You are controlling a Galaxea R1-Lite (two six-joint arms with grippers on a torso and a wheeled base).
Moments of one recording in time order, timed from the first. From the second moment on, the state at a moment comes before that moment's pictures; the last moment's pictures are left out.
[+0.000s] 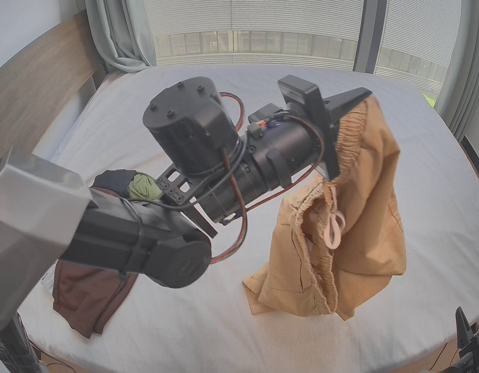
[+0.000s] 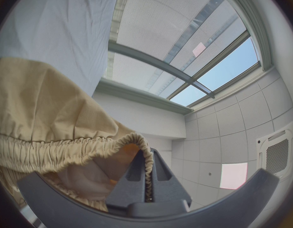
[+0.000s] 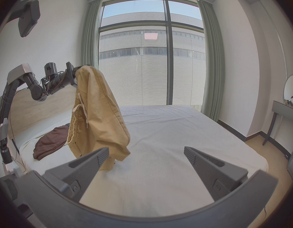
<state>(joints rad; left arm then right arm) -0.80 2.06 -1.29 -1.22 -0.35 -1.70 -0.01 0.02 -0.02 0.00 0.00 0.00</state>
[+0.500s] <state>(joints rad) -0.64 1.96 -0.83 -1.48 -0.45 -1.44 -0.01 0.02 -0.02 0.00 0.00 0.00</state>
